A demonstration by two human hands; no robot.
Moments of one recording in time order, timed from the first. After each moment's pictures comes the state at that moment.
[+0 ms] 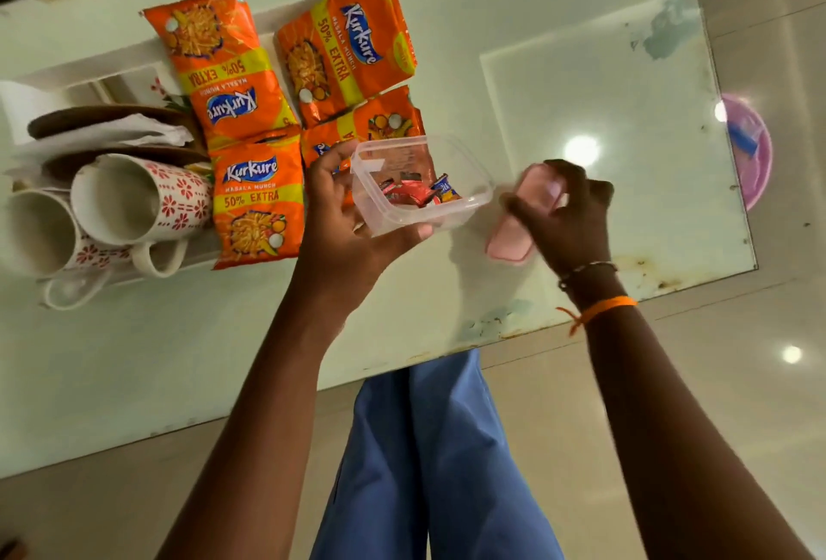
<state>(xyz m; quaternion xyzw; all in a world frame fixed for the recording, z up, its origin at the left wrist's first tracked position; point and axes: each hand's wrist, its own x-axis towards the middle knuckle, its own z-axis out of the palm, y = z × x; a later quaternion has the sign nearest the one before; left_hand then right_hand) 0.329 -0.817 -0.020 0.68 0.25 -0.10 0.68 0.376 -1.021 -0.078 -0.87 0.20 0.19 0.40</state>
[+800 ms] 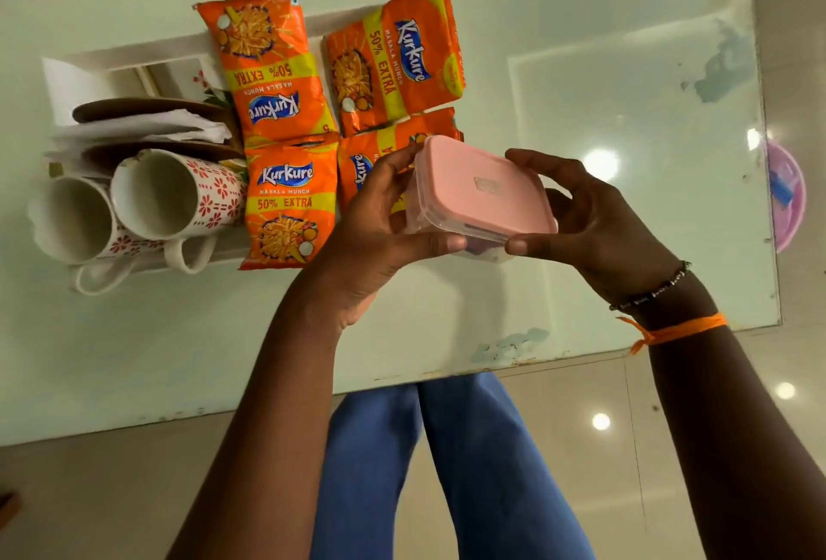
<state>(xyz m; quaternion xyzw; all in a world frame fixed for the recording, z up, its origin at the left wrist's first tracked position) 0.353 -0.799 -0.021 0.59 0.22 -0.21 0.74 0.416 -1.001 -0.024 -0.68 0.00 0.39 0.62</state>
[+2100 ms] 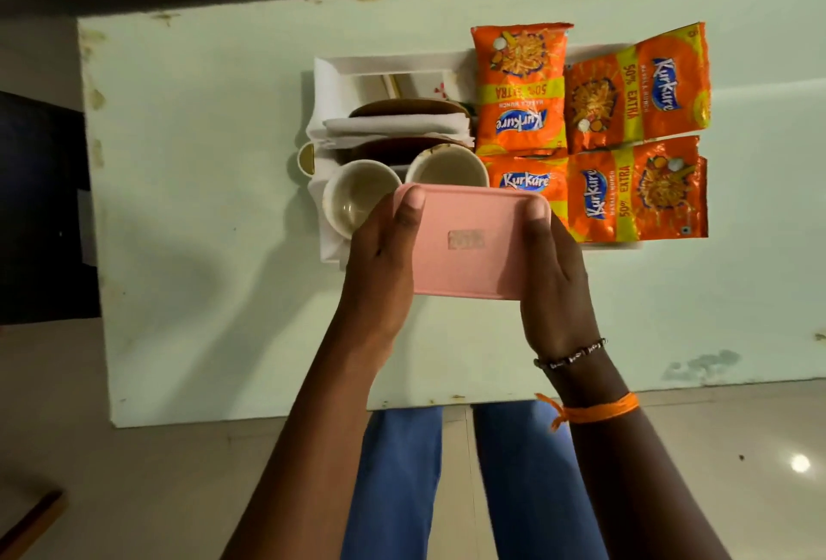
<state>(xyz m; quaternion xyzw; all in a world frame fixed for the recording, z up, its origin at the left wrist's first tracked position) 0.249 -0.595 0.025 0.63 0.36 -0.07 0.69 0.283 -0.719 0.009 -0.77 0.06 0.22 0.60</state>
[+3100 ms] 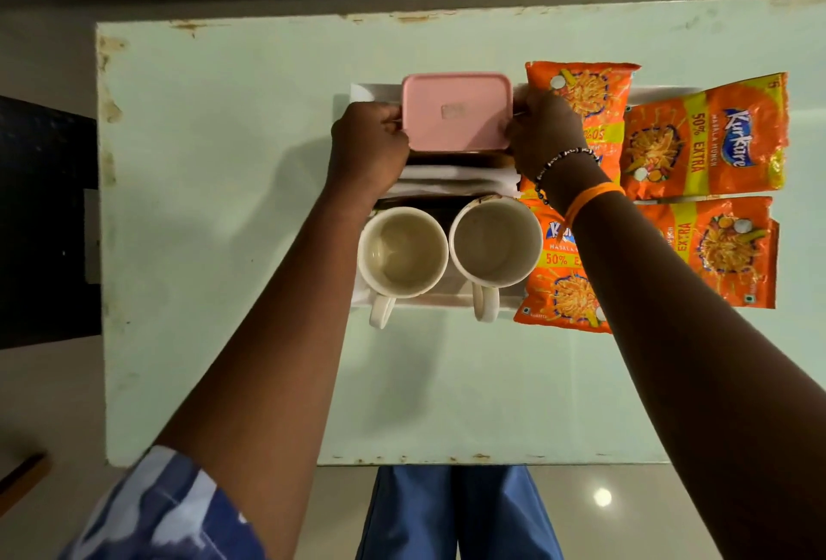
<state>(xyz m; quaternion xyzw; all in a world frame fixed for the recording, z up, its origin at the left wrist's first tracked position) 0.370 -0.489 -0.052 0.81 0.36 -0.06 0.47 0.451 -0.629 -0.060 -0.92 -0.01 0.26 0.31</state>
